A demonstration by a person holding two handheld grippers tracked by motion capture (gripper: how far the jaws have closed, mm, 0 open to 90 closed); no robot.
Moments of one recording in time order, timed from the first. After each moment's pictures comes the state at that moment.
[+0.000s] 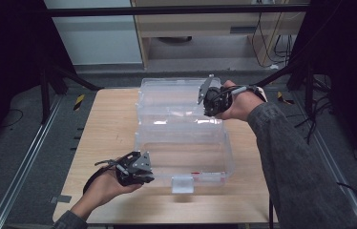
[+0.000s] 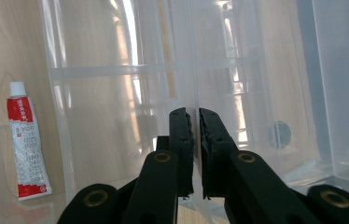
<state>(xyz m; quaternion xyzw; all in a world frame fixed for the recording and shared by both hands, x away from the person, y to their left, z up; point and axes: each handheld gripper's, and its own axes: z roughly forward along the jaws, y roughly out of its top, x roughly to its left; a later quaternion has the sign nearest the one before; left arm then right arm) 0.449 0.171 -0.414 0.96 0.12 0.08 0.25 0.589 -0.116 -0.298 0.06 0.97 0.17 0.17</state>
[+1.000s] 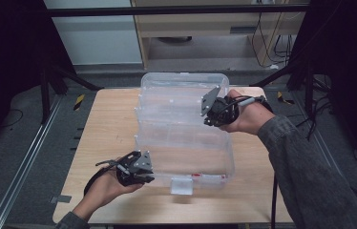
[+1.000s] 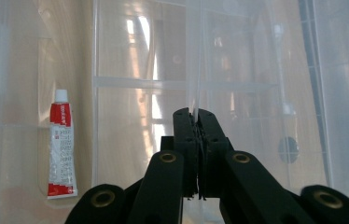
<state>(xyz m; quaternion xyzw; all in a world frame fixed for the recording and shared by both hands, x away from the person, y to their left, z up) 0.450 0.170 -0.414 0.96 0.12 0.08 0.24 0.539 -0.122 -0.289 0.03 0.96 0.20 0.18</state>
